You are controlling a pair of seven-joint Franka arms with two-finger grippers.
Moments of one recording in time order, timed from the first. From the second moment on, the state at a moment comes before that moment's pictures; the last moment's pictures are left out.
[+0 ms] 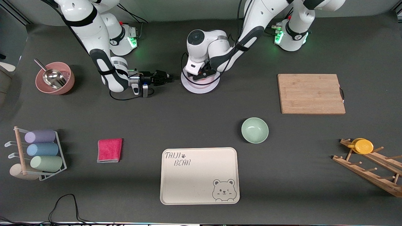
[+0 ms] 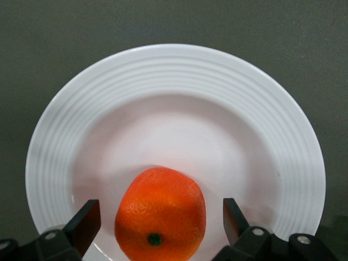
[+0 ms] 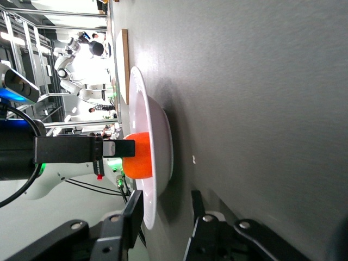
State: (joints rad) left arm -0.50 0.61 -0.65 -1.98 0.39 2.40 -1.70; right arm 0.46 0.45 -0.11 -2.66 1.78 1.86 -1.48
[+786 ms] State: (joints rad) left arm -0.39 0.55 -0.64 -1.94 0.40 2.30 -1.60; right arm 0.46 0.47 0.00 -2.66 1.97 1.87 -1.52
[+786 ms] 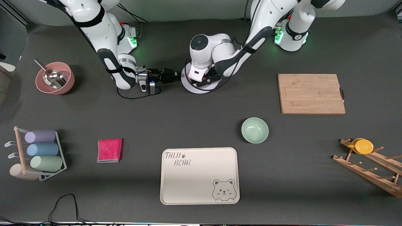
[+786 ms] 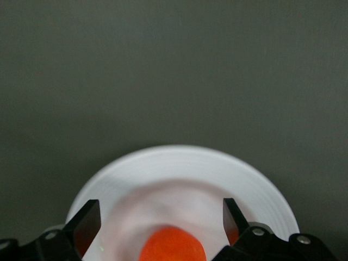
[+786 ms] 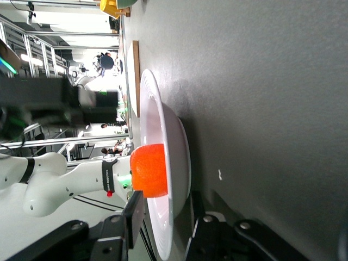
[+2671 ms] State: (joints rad) left arm -0.06 0.18 -0.20 -1.59 0.06 1.56 -0.42; right arm 0.38 0.16 0.07 -2.65 1.88 1.90 -1.22
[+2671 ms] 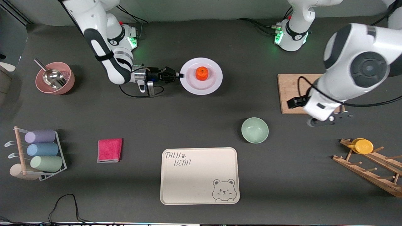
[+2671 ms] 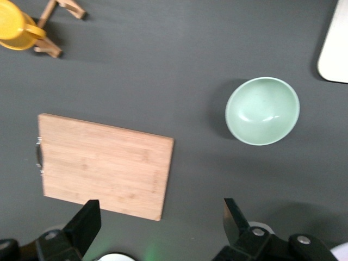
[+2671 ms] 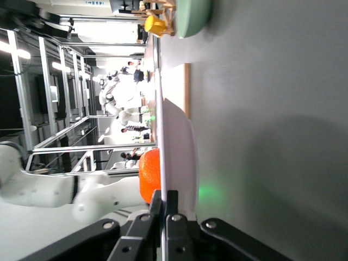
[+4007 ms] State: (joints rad) left arm 0.07 -0.03 -0.02 -1.69 0.04 1.53 -0.10; right arm 0.27 0.56 -0.04 -1.82 1.68 1.93 -0.73
